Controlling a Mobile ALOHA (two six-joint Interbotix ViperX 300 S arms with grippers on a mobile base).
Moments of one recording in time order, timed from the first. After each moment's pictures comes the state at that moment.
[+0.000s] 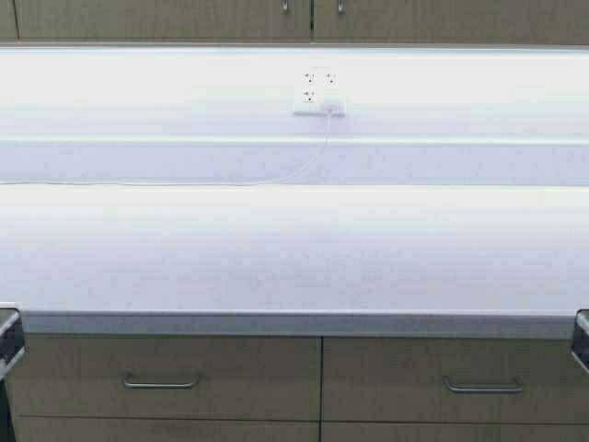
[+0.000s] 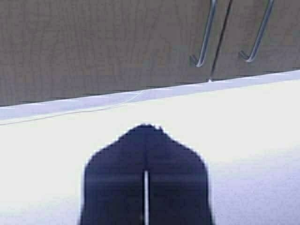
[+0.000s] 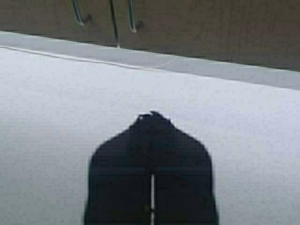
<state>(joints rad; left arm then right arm) -0.38 -0.48 0.64 -0.27 0.00 0.19 0.42 -0.55 0.70 -0.43 0.12 0.49</state>
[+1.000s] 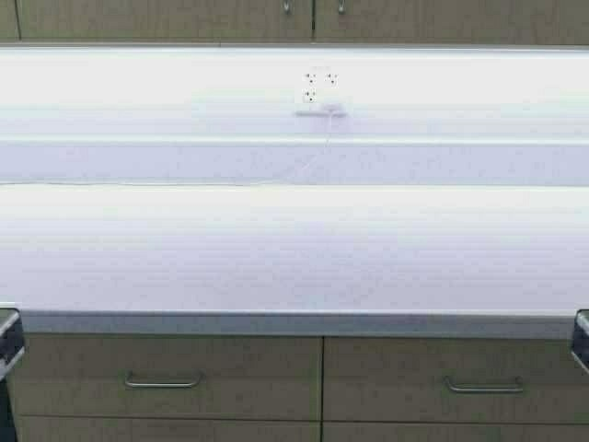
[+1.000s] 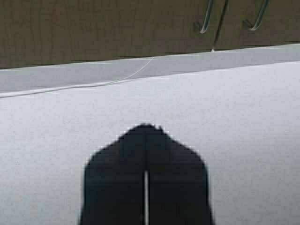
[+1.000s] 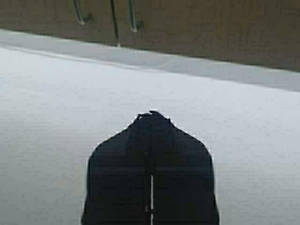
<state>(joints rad) -0.38 -0.51 0.72 -0.27 0.00 0.18 0.42 -0.56 0.70 -0.43 0.13 0.48</state>
